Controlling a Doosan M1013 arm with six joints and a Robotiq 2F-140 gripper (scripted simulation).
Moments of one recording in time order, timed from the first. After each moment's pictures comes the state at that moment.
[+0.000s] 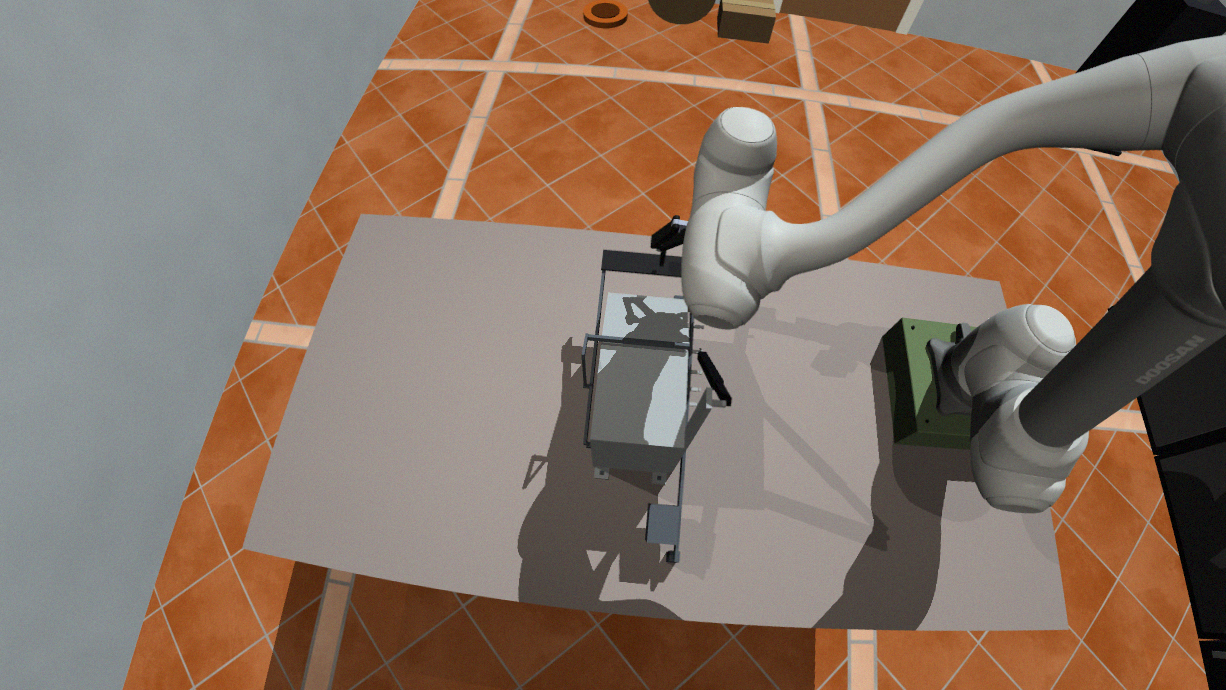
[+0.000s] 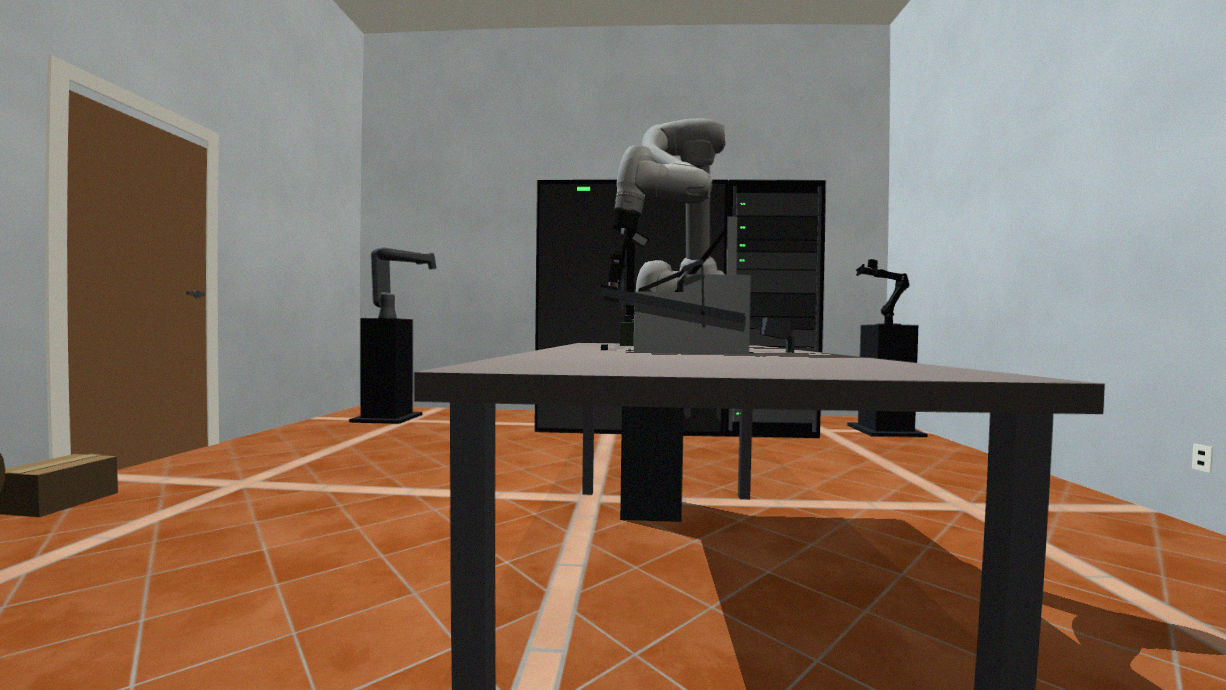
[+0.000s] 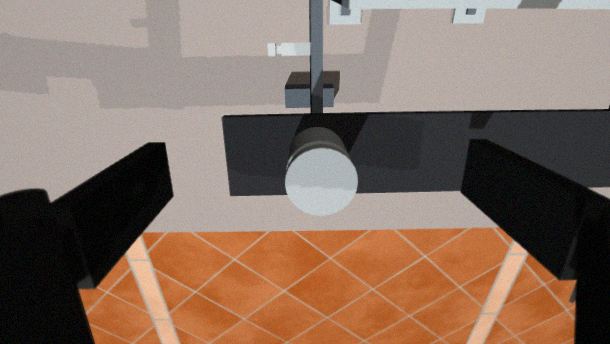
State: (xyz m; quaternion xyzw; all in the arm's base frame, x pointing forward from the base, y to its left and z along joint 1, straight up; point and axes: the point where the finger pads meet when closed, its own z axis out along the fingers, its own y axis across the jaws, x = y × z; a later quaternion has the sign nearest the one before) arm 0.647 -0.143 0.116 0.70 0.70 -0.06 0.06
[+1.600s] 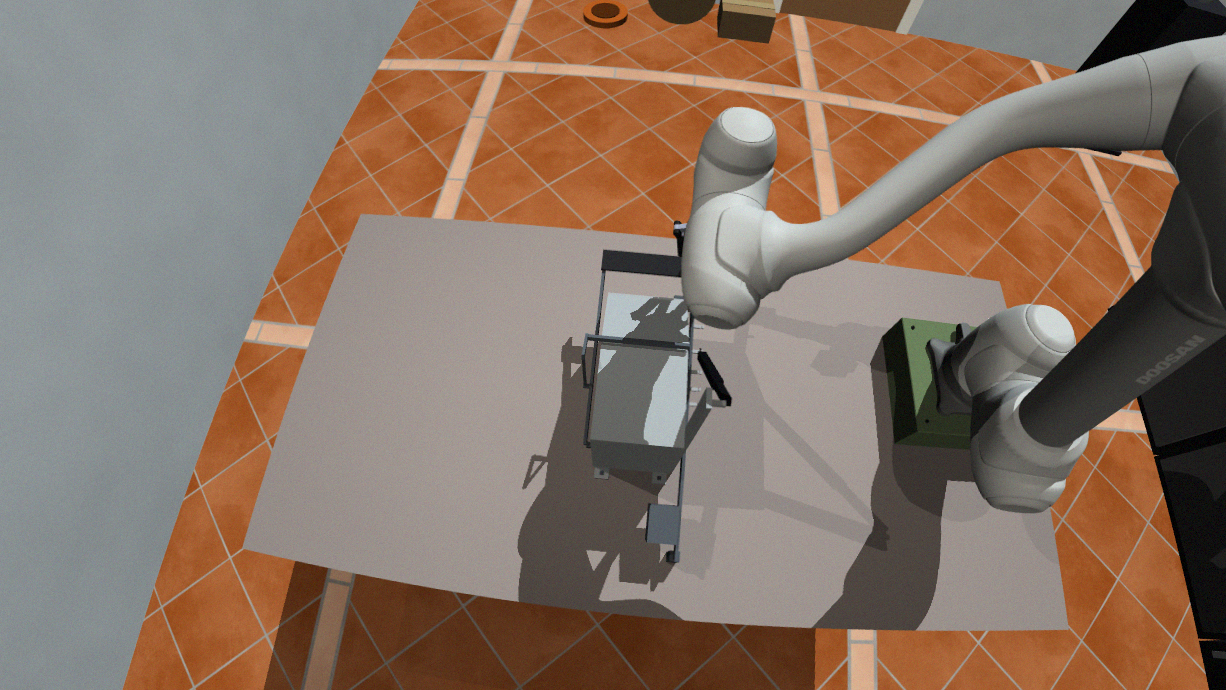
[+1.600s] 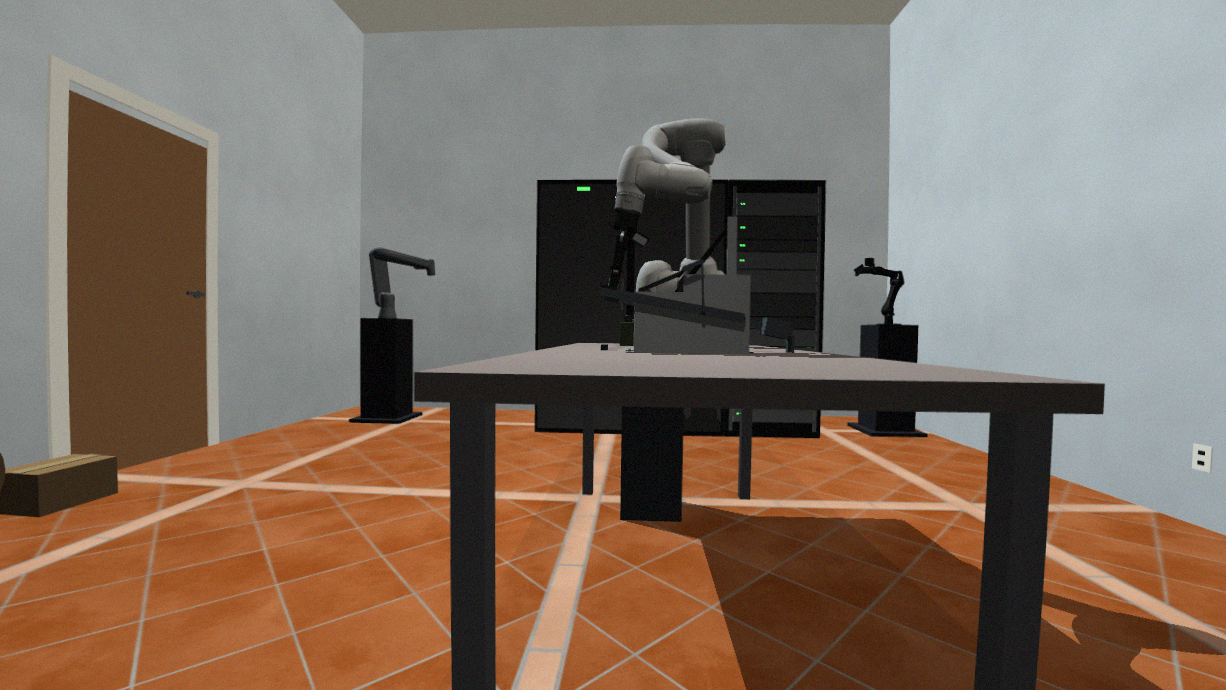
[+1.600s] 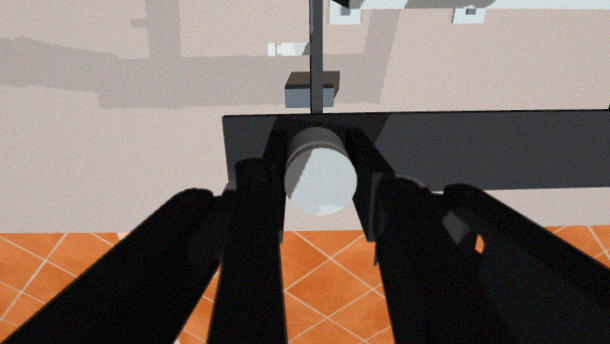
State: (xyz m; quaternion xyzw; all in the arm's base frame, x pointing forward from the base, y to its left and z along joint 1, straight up) arm 0.647 -0.143 0.116 0.70 0.70 -0.06 0.06
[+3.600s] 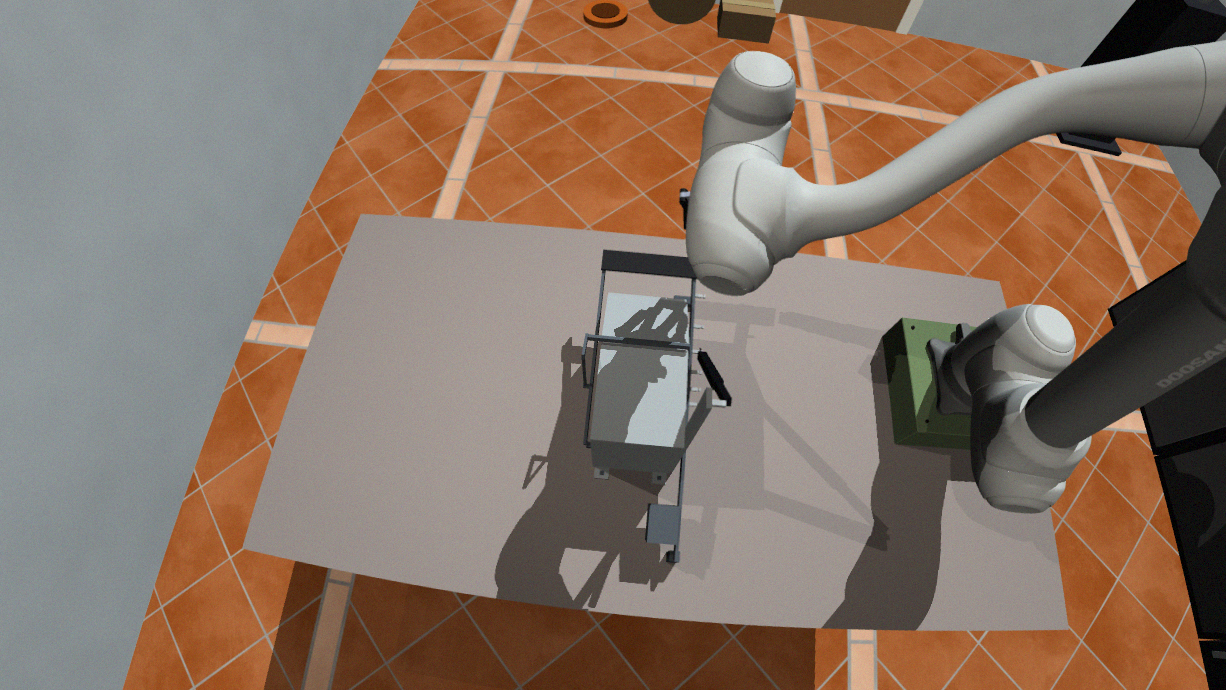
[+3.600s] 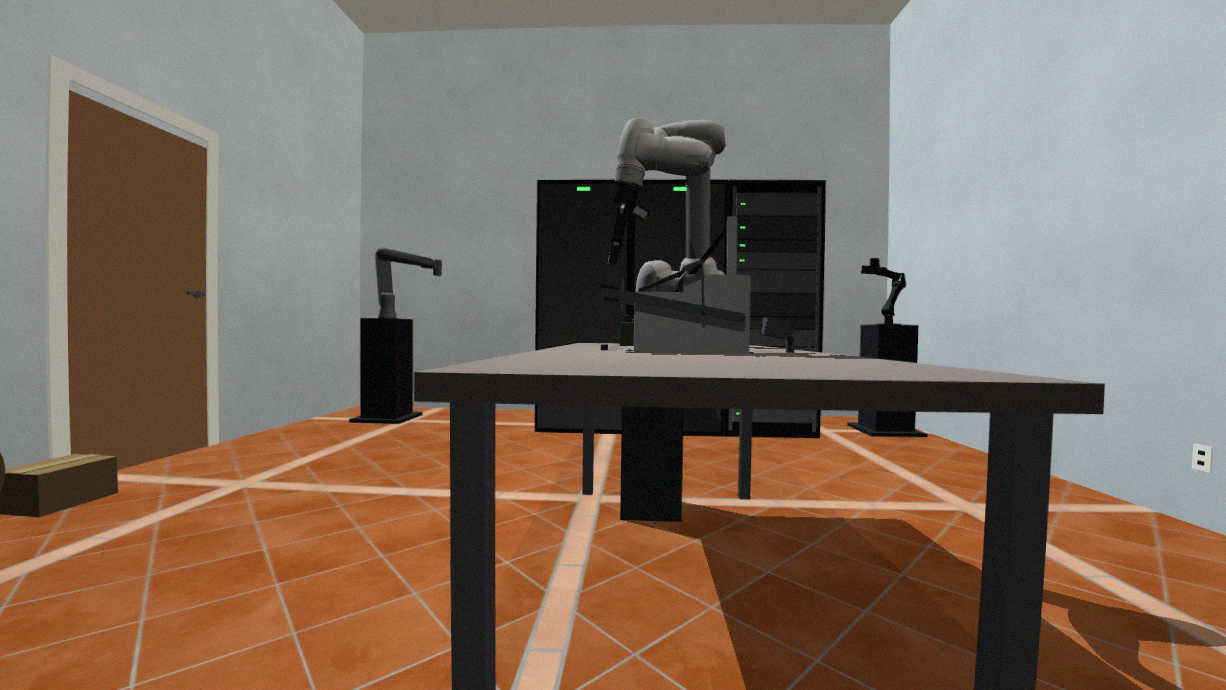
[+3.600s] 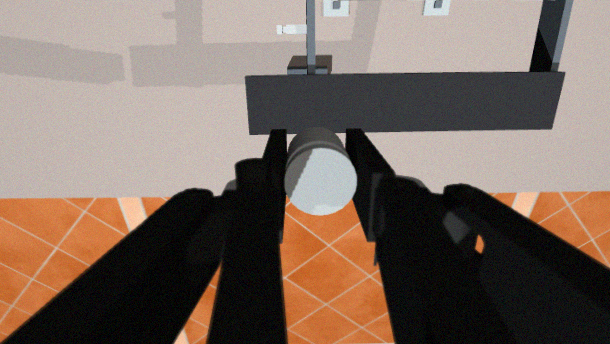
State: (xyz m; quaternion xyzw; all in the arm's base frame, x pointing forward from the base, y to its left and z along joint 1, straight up) arm 0.647 -0.143 0.201 0.70 0.70 -0.06 0.06
